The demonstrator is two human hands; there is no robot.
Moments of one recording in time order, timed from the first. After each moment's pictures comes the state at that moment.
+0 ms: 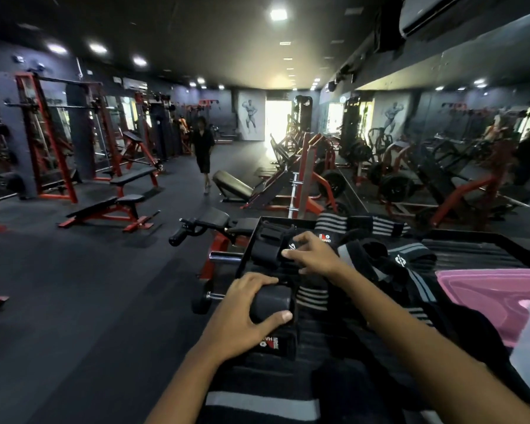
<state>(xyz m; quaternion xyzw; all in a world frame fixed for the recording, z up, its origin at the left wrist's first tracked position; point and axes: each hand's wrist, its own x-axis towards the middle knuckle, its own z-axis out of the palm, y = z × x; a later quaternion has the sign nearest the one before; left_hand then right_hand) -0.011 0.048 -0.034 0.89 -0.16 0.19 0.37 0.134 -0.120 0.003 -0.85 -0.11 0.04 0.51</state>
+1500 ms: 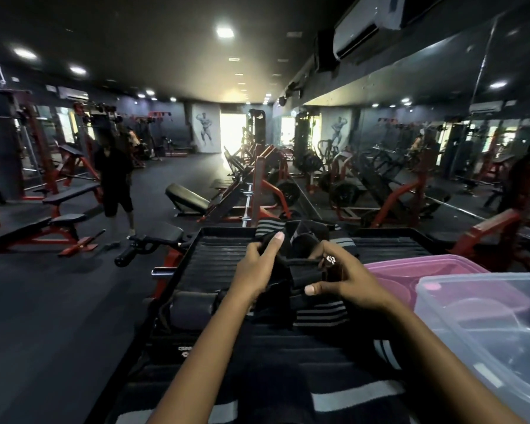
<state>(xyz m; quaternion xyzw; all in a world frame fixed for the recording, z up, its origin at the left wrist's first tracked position) 0.049 -0.094 0.027 0.77 0.00 0.01 0.63 0.050 -0.295 0.016 -0.83 -0.26 -0.08 0.48</state>
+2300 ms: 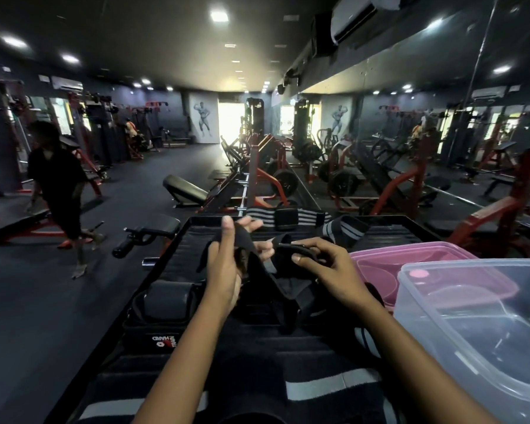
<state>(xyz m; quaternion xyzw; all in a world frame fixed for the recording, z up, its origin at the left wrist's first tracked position) 0.036 -0.110 0.016 0.50 -0.09 0.15 0.85 0.046 -0.293 -0.006 -0.77 -0.19 -0.14 0.59</state>
